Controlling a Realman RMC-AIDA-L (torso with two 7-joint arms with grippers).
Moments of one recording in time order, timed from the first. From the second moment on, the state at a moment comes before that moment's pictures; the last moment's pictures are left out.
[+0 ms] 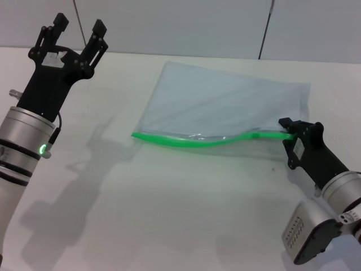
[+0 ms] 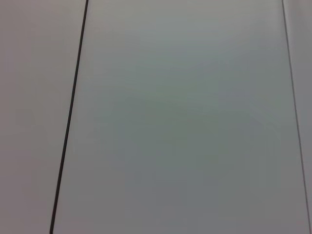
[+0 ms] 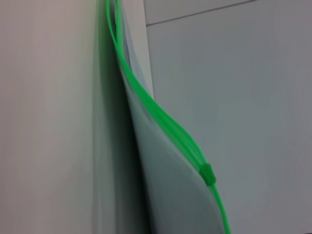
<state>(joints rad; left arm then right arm) -0.57 -2.04 0.06 -0.19 1.43 1.53 -0.26 0.47 2.03 -2.83 -0.46 1.27 -0.92 -1.49</state>
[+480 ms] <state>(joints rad) -0.61 -2.04 0.06 -0.19 1.58 1.46 -0.16 0.48 2.03 -2.83 -0.46 1.28 -0.95 -1.49</state>
